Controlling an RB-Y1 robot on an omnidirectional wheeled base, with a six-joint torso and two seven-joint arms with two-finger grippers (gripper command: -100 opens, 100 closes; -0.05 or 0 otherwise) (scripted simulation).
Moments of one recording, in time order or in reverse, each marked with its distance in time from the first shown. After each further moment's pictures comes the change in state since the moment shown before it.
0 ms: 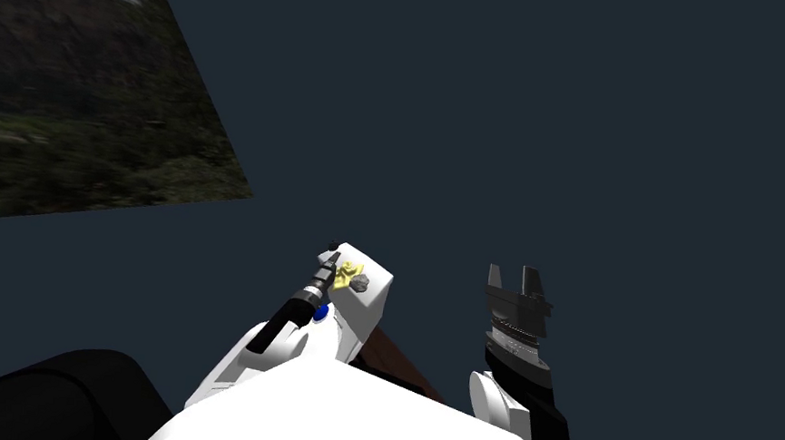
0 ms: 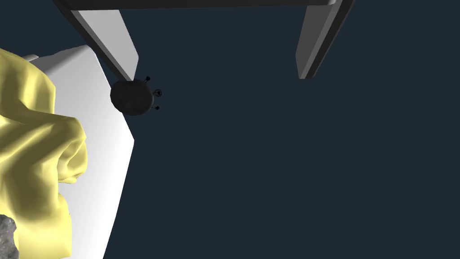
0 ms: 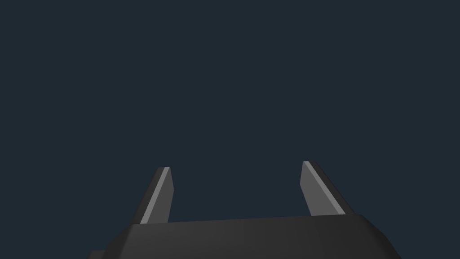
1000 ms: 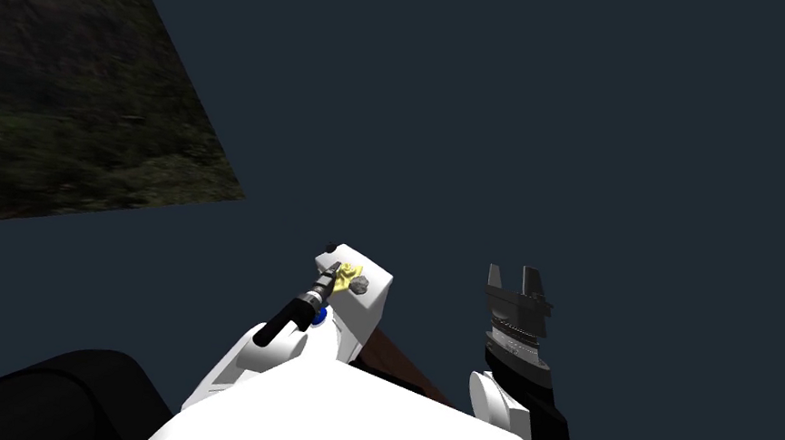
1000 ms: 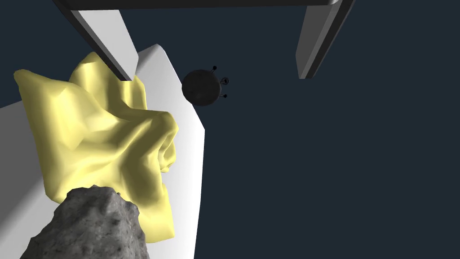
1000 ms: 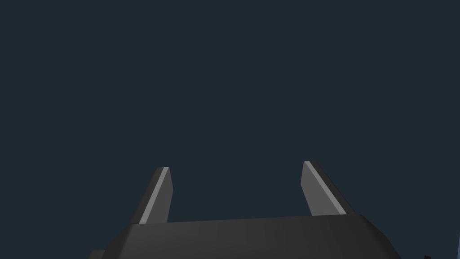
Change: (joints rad) left arm 0.009 0.002 -0.005 -0.017 0.007 0.259 0.027; right arm 0.000 0.000 0.000 0.000 0.000 0.000 0.000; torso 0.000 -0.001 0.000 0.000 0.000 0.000
